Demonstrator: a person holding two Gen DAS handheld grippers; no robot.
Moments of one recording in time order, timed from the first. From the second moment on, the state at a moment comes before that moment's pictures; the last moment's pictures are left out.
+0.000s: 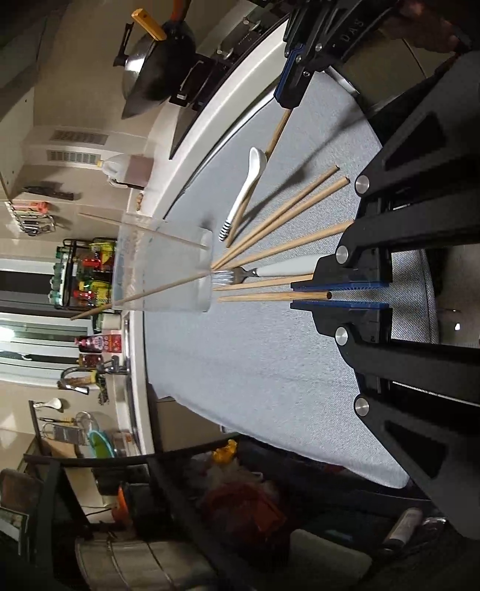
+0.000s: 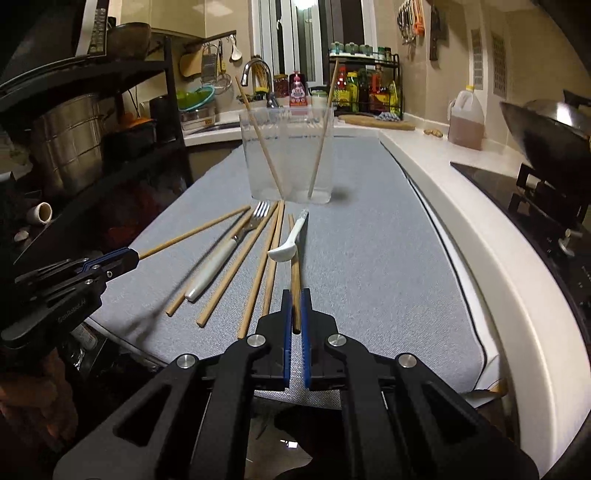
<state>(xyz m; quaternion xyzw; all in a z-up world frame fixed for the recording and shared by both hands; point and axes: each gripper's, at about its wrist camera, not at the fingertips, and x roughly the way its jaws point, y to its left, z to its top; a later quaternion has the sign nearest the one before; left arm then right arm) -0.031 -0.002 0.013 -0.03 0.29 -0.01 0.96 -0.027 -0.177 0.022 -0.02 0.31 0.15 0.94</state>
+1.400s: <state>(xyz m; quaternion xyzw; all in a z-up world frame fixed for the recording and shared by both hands) 0.062 0.018 0.166 -0.03 0.26 -0.06 0.96 0.059 -0.180 0.170 -0.02 0.24 0.17 0.96</state>
